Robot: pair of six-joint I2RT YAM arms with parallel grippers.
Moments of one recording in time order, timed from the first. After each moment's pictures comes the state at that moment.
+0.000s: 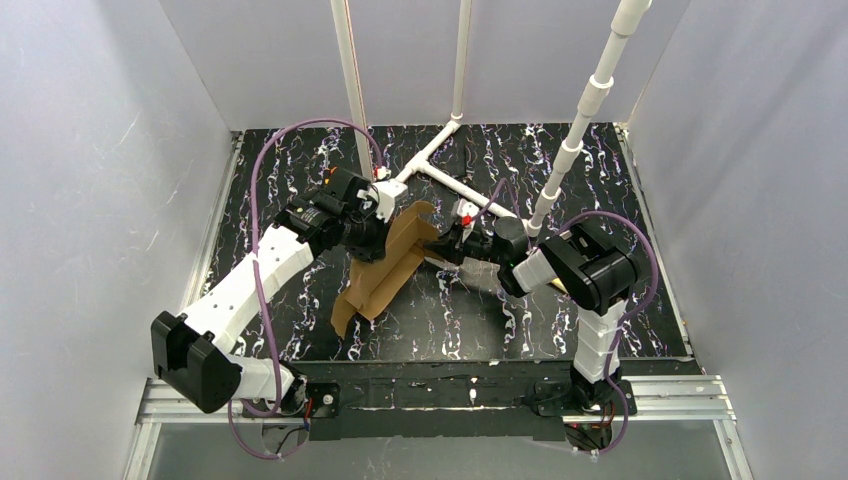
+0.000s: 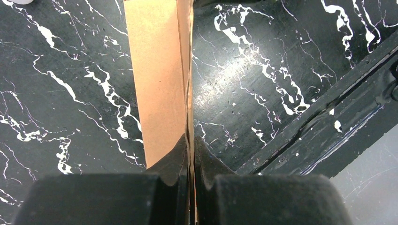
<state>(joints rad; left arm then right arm) -0.57 1.33 1.25 -0.88 0.22 0.06 0.58 1.95 0.67 1.27 -0.72 0.00</state>
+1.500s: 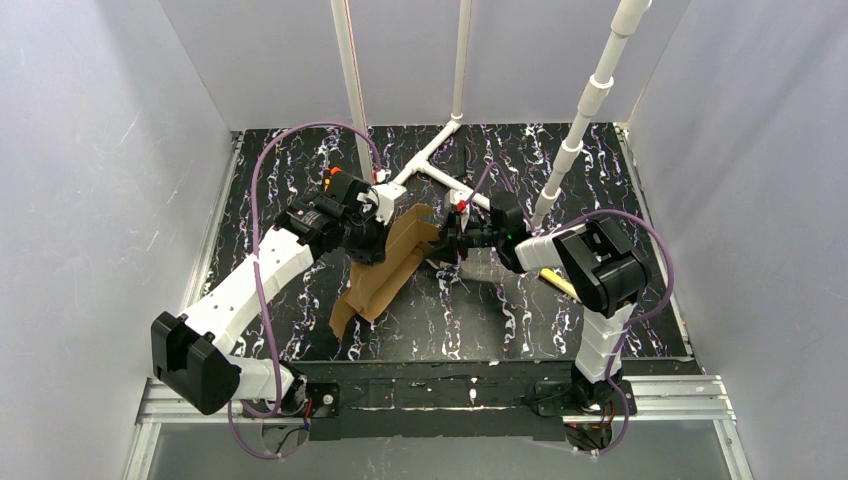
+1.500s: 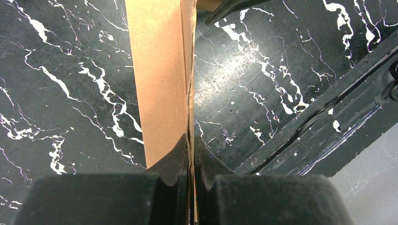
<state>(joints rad) -0.57 1.32 1.22 -0.86 0.22 0.04 0.52 1.90 0.84 0.81 -1.02 -0.09</state>
